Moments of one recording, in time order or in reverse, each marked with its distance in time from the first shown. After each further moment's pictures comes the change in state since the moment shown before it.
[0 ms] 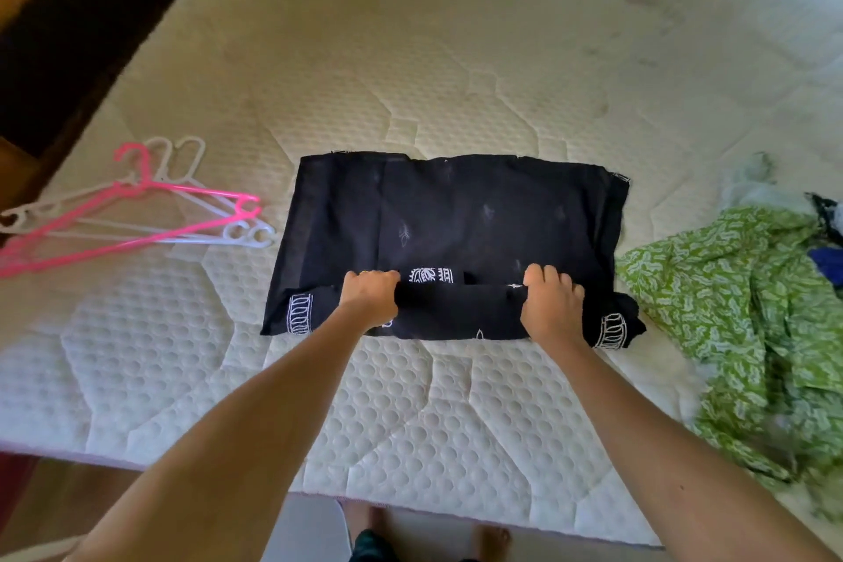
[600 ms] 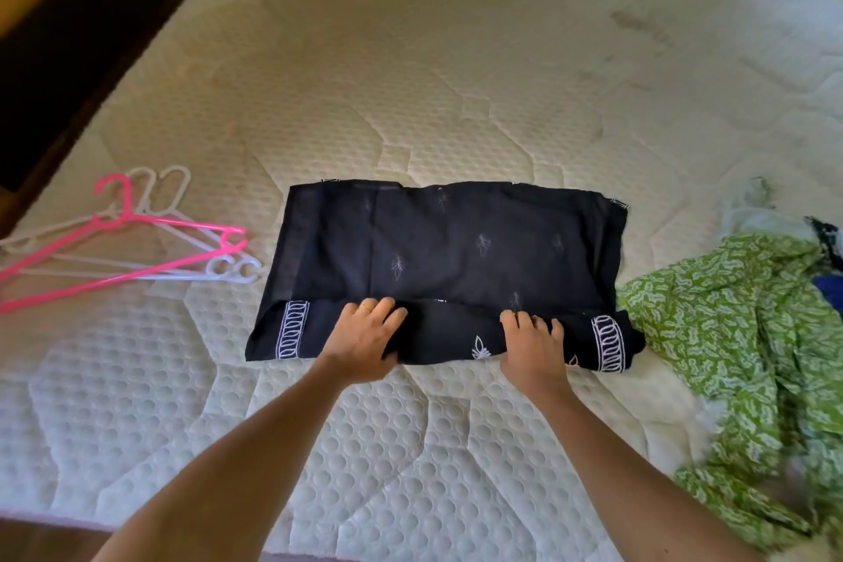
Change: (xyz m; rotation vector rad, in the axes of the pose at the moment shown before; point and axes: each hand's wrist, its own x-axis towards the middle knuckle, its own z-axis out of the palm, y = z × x) left_hand 0.003 -0.016 0.024 0.237 0.270 0.365; right_hand 0.001 -0.012 0.023 -0.080 -0.161 -0.114
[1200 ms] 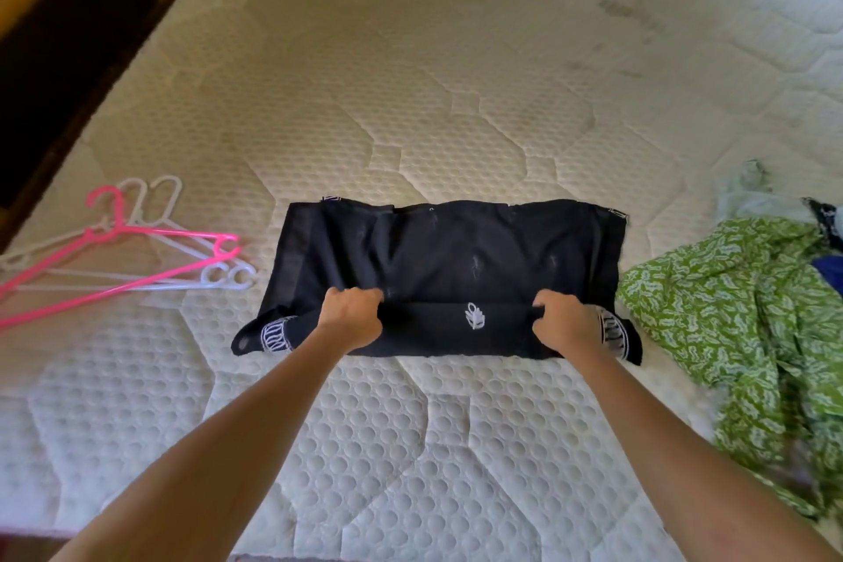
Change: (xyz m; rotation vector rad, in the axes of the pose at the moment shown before) left_hand 0.025 -0.011 -0.039 -0.159 -0.239 -0.319; right_hand 0.021 0.044 -0.035 0.274 -0.085 0.189
